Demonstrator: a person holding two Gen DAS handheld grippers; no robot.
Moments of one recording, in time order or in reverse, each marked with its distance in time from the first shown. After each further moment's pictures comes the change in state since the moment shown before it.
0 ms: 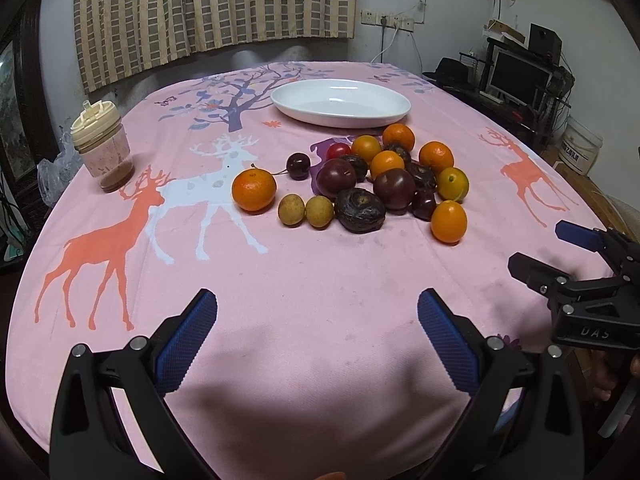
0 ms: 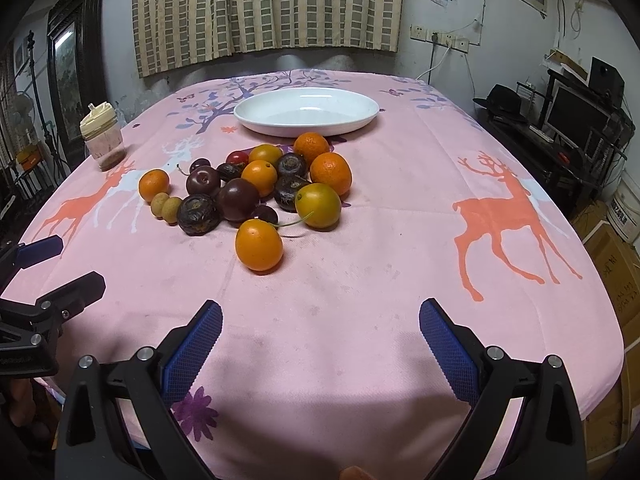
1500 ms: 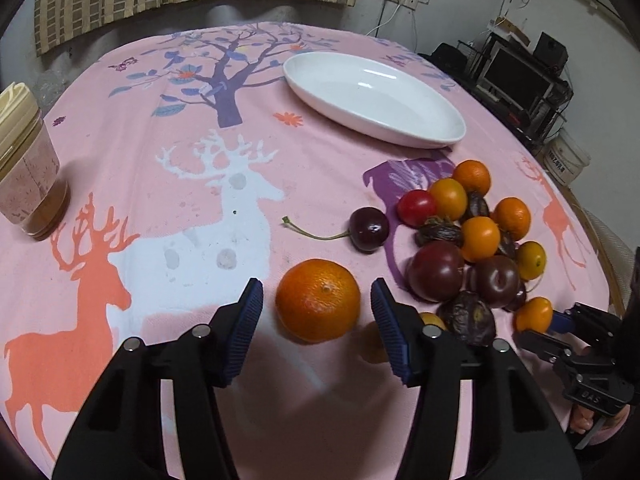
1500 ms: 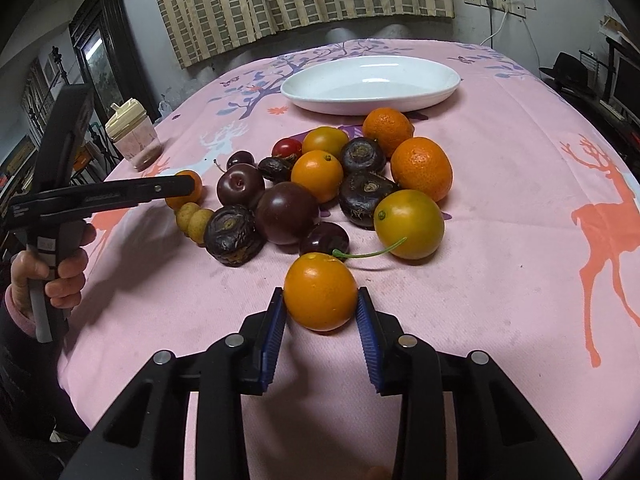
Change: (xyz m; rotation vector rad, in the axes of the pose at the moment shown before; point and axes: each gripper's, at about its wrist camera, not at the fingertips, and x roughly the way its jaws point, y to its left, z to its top) left arm 0.133 0.088 0.099 -0.055 0.169 -0.178; right arm 0.073 0.015 0.035 0.019 0.102 0.262
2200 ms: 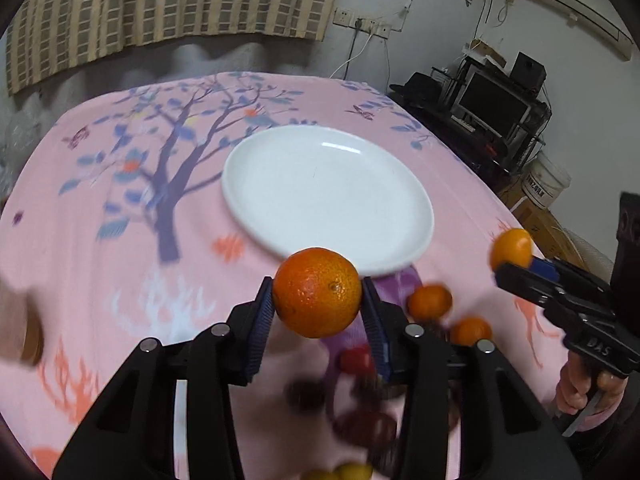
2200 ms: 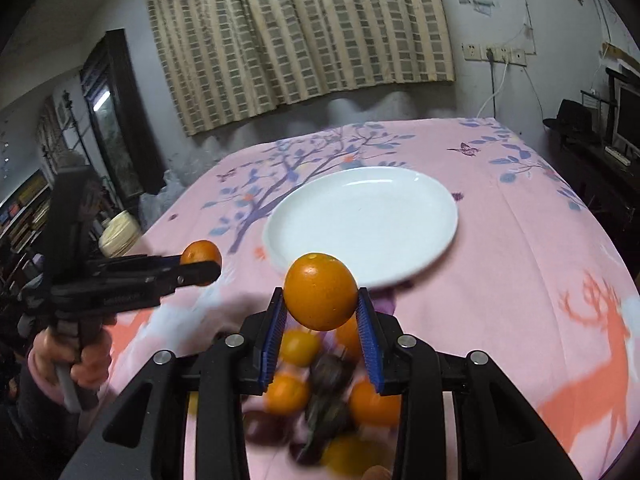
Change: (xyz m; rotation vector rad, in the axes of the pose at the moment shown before) left arm 0.012 -0.043 0.119 0.057 -0.101 -0.084; right arm 0.022 -0.045 0.168 0.027 -0.178 0.023
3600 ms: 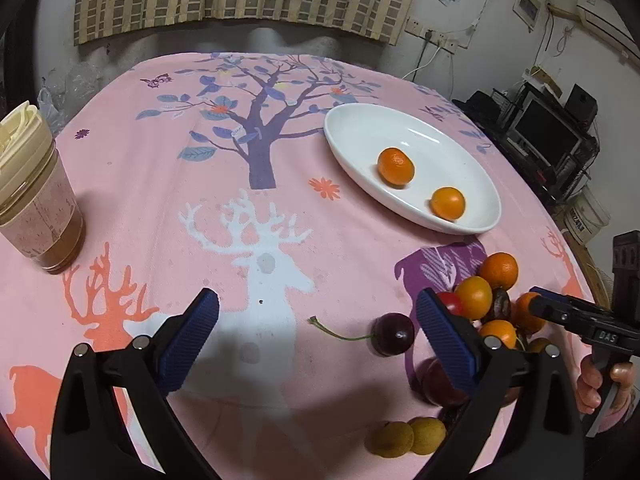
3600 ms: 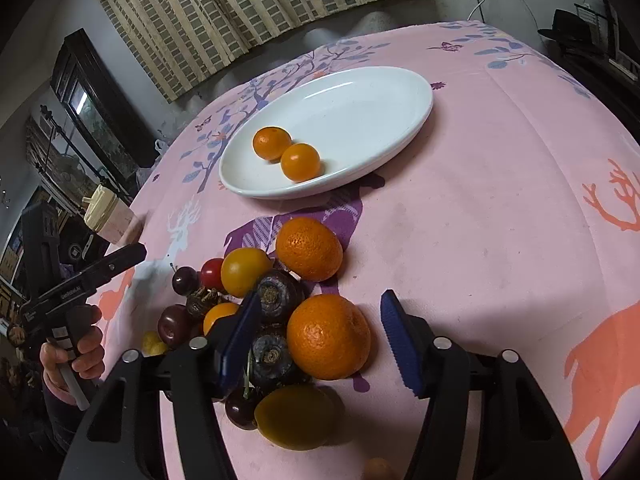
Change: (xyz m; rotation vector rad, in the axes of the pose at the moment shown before) left arm -0.028 0.051 -0.076 -0.170 -0.029 0.148; right arm 0.011 -0.041 -0.071 0.131 0.220 0.092
